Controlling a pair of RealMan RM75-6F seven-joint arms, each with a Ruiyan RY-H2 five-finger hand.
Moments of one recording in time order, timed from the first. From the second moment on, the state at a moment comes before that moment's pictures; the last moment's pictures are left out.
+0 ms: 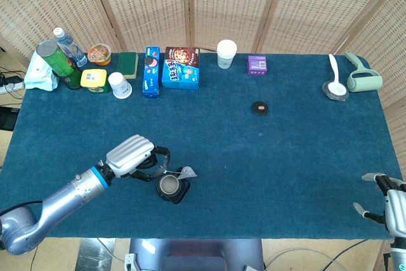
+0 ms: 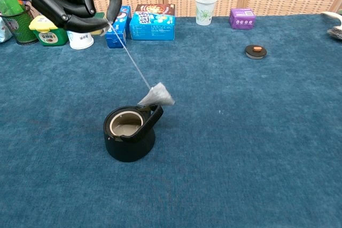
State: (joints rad) left arm -0.77 -1.03 -0.17 -1.95 1.49 0.81 -0.34; right arm -0.02 -1.20 0.07 -1.48 -1.43 1.53 0.12
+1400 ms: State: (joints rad) left arm -0.76 -1.02 -0.08 -1.95 1.50 0.81 -0.34; right arm -0.02 -1.20 0.08 -1.47 -1.42 1.50 0.13
